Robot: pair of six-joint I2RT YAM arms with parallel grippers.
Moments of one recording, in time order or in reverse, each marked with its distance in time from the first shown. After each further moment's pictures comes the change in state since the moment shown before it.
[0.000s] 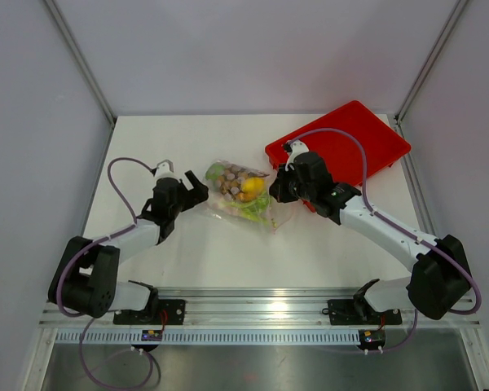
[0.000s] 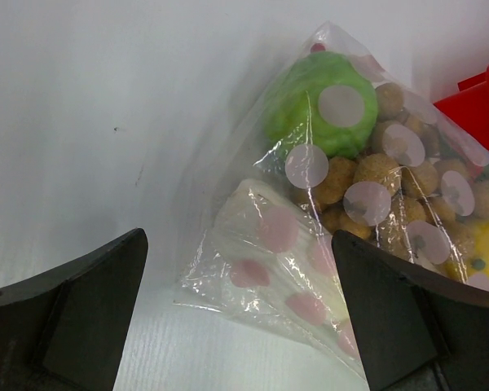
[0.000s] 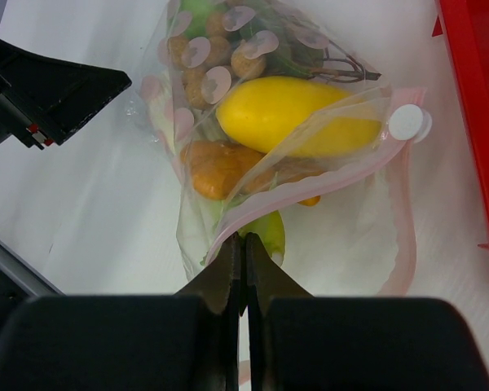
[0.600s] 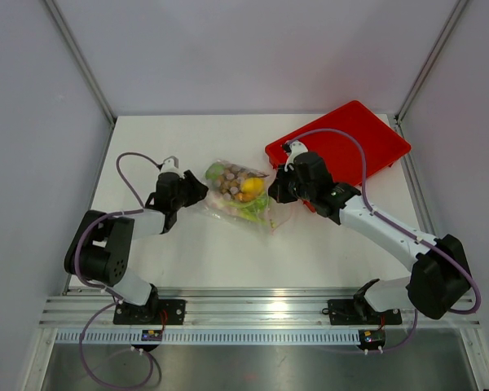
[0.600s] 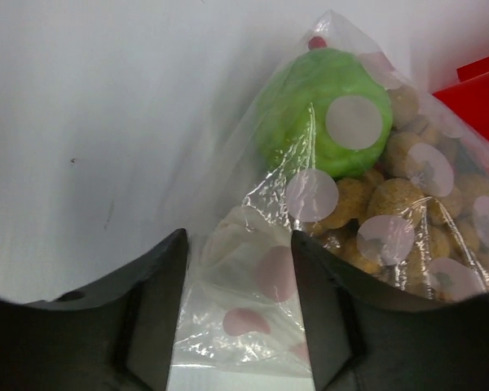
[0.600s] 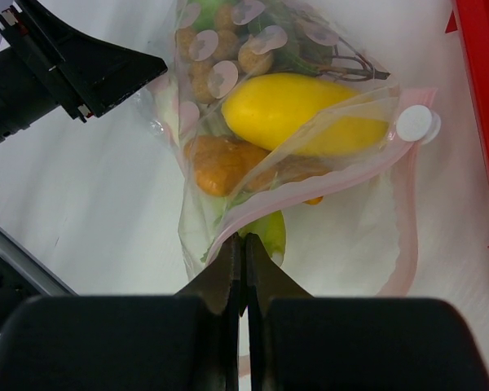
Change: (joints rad) left arm 0.060 0.220 0.056 0.153 0.160 0.013; right arm -0.001 0.002 0.000 0.000 -0.026 0.000
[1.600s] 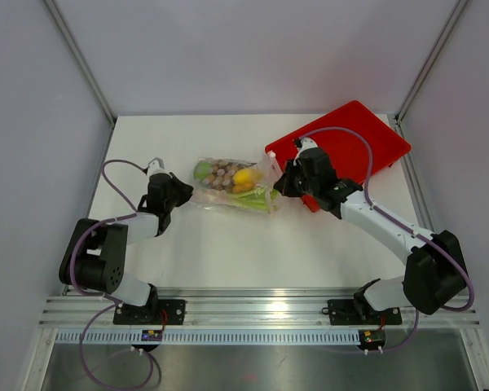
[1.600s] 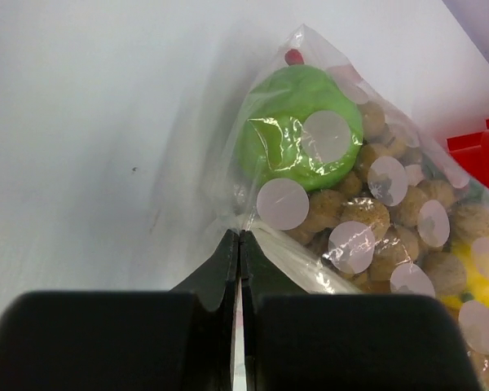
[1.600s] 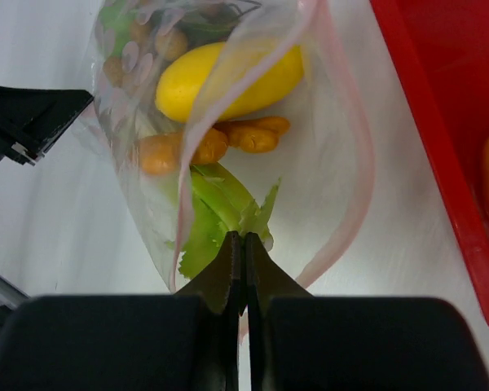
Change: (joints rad) left arm 0.059 -0.060 -0.030 0.002 -0.062 -0.109; right arm -0.064 0.034 0.002 0.005 0.037 0.080
